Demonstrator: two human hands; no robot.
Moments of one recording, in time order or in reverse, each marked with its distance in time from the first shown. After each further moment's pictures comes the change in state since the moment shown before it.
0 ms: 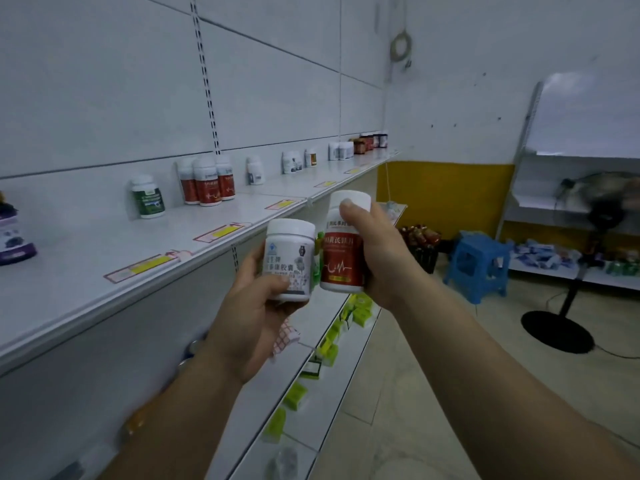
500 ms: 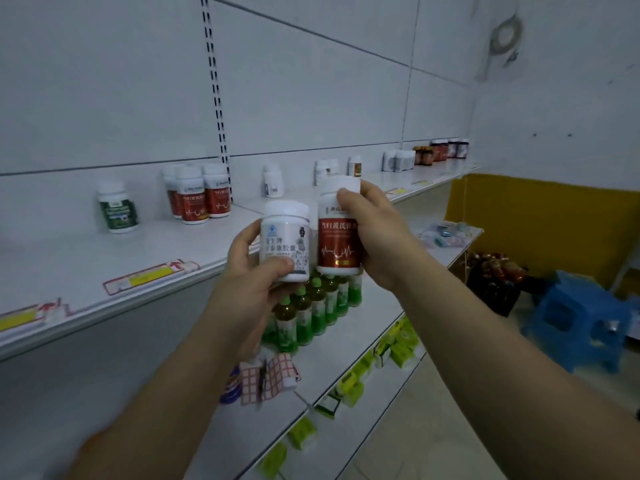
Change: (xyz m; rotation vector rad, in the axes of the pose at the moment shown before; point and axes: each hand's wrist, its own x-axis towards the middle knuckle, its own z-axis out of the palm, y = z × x) left_hand 0.188 -0.036 0.069 0.207 0.359 0.207; right_hand 0.228 -0.013 -0.088 -0.066 -0.234 0.027
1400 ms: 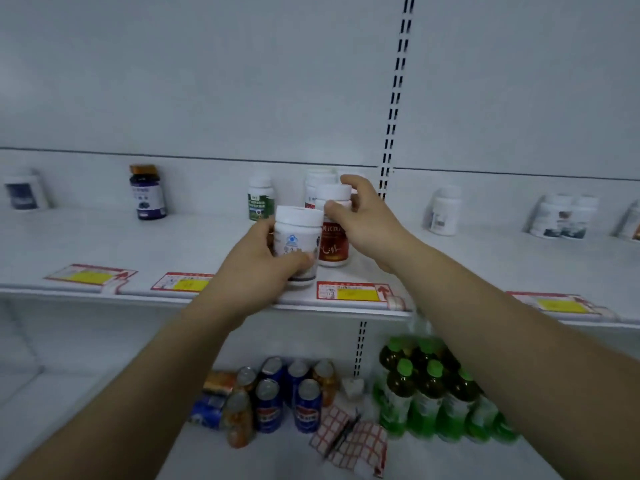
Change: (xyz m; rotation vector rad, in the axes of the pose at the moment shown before) left_hand 0.124 0.002 -0.026 0.846 0.761 0.060; right_hand 0.239 0.077 0.114 -0.286 -0.788 -0.208
